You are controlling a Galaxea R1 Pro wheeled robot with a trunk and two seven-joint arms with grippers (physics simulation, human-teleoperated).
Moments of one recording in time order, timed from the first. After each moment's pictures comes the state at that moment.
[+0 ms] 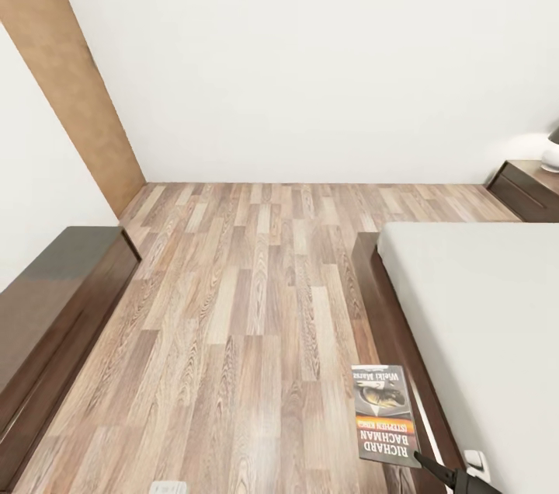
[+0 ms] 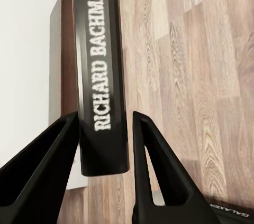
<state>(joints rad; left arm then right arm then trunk) -0.41 0.12 -0.03 -0.04 0.16 -0.15 -0.56 -0.33 -0.43 0.26 -0.24 -0.90 0.10 1.25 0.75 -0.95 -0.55</state>
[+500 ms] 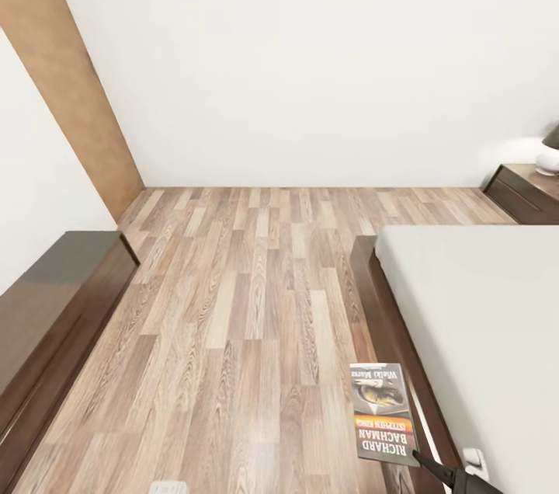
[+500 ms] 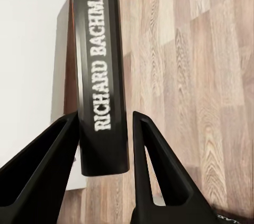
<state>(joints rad) -0.41 0.12 -0.03 -0.04 0.16 -0.15 -0.56 -0.33 -0.43 0.27 -0.26 -0.89 0.08 1.26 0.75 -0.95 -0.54</state>
